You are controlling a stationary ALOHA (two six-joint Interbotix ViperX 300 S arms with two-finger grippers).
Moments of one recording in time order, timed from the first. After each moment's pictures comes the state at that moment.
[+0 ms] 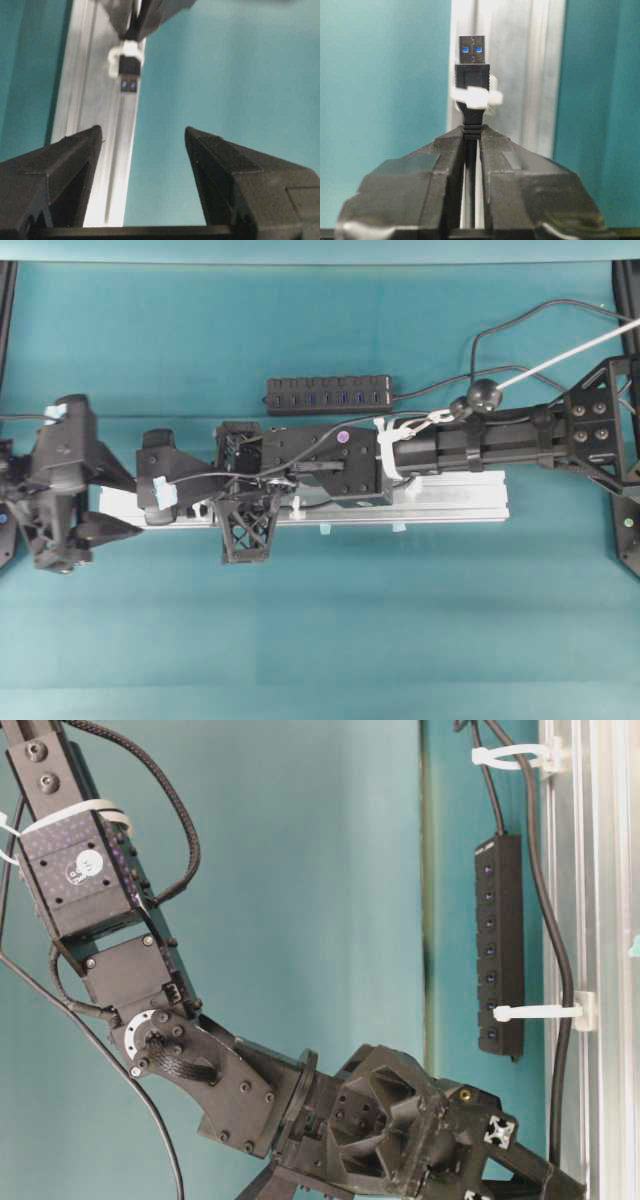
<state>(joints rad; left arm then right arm) -0.01 -0.67 1.12 0.02 0.35 -0.21 -0.02 0.59 -0.23 0.03 0.75 -0.13</state>
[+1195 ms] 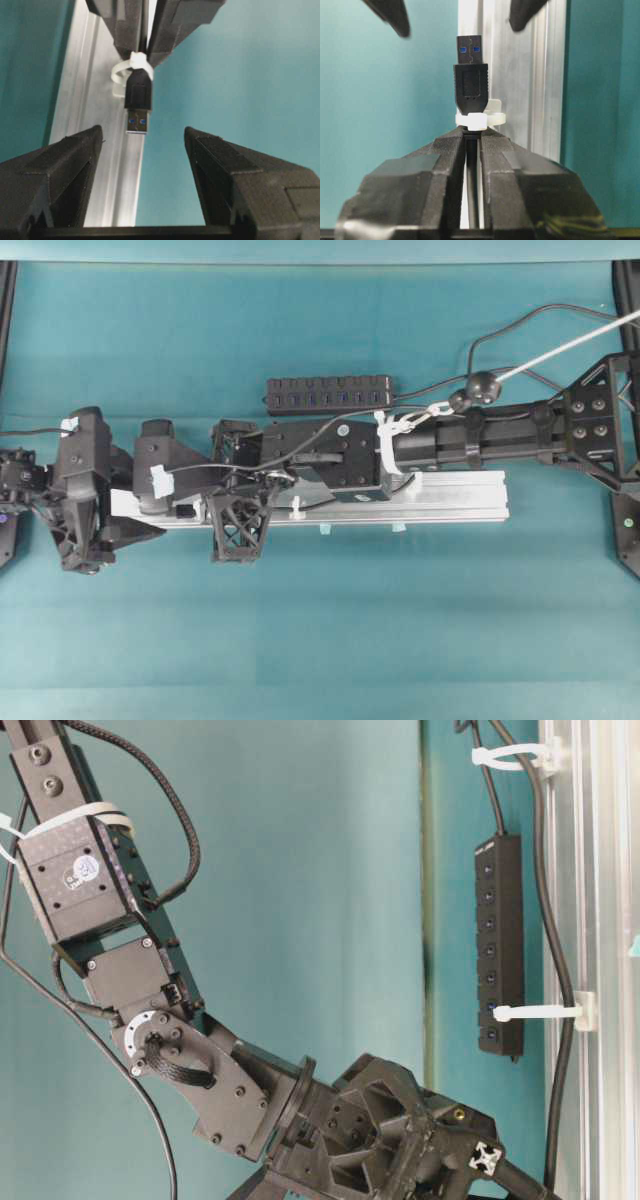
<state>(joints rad) 0.01 -0.47 1.21 0.02 -0.04 -0.18 -0.03 0.59 -0.23 0.09 0.70 -0.13</state>
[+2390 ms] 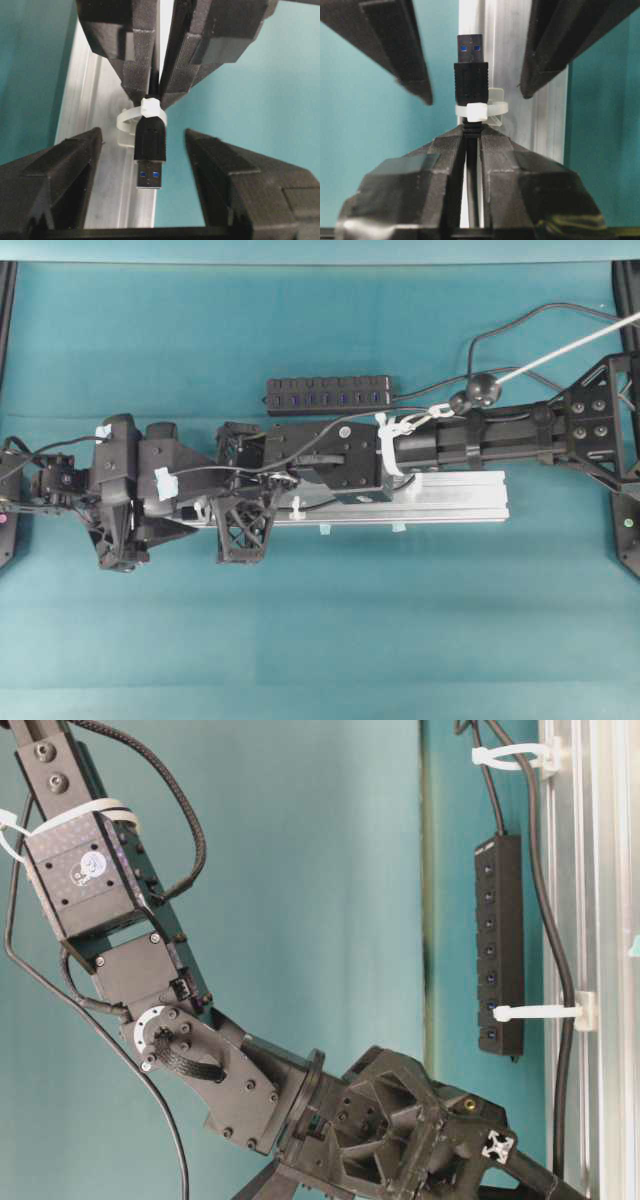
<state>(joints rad) 0.03 -0.23 1.17 0.02 -0.23 -0.15 -0.03 0.59 -0.22 0.10 0.70 -0.13</state>
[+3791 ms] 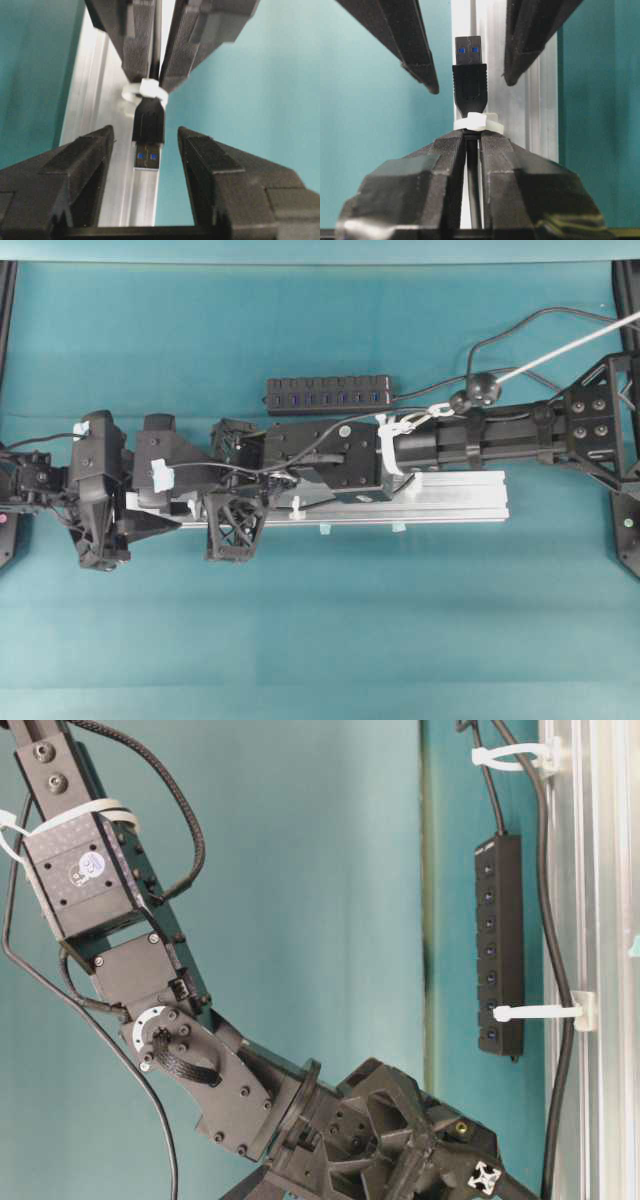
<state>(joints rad) 0.03 -0.33 1.24 0.02 -0.26 -0.15 -0.03 0.59 -0.22 0.10 0.63 -0.09</state>
